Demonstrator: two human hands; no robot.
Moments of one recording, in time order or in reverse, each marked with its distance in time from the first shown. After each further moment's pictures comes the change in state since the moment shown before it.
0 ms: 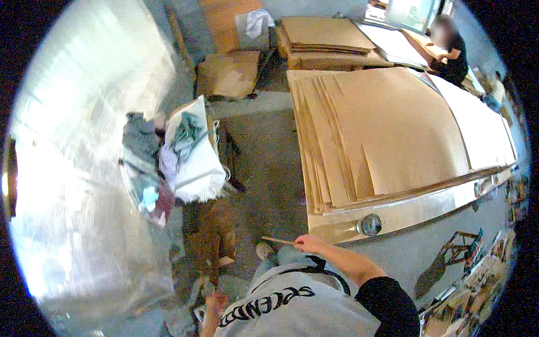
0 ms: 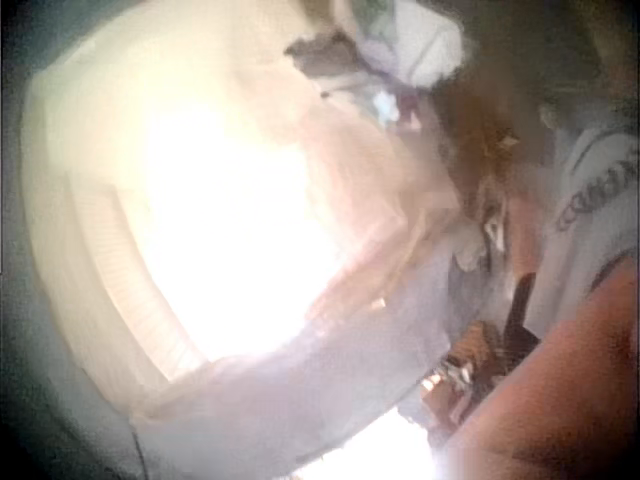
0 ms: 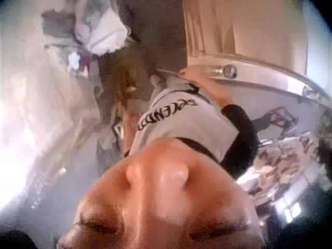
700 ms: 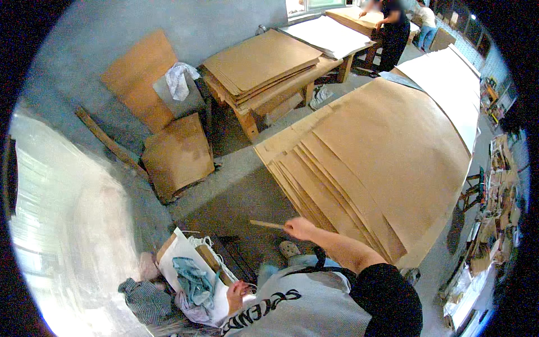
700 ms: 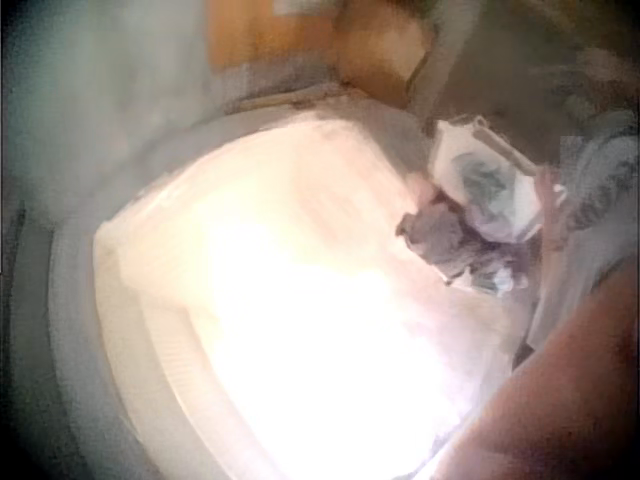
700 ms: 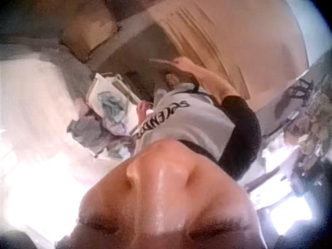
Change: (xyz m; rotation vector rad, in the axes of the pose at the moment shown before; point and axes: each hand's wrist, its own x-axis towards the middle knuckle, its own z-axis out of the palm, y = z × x) left_hand 0.118 0.435 0.495 0.590 -0.666 0.278; right_hand 0.315 -0.134 -0.354 0.062 0.517 0.008
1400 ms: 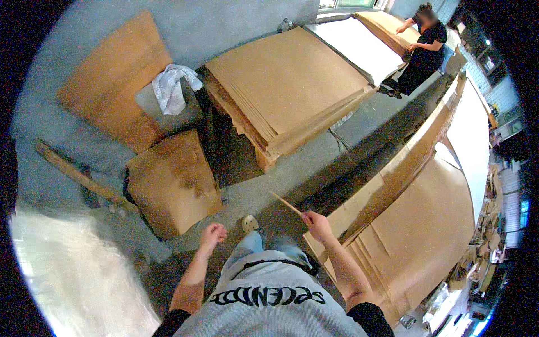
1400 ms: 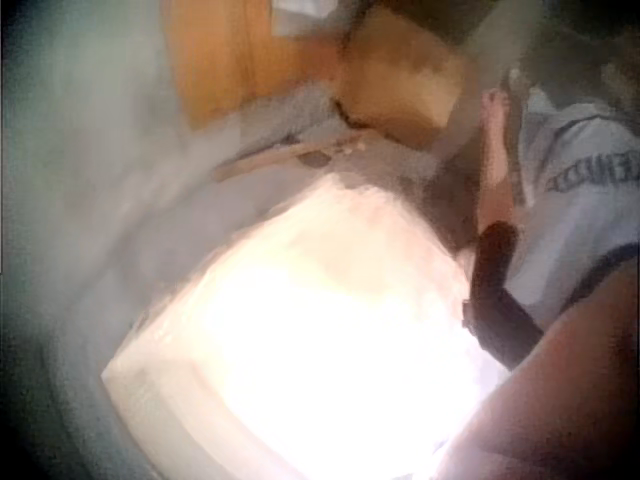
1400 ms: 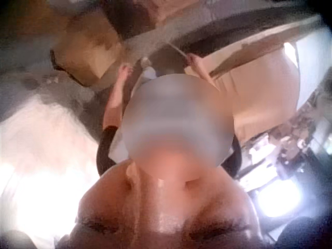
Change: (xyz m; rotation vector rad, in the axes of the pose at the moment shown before) left_hand 0.549 0.441 0.062 0.351 -0.275 -0.010; right_hand 0.392 -0.071 -0.206 0.255 0.369 0.432
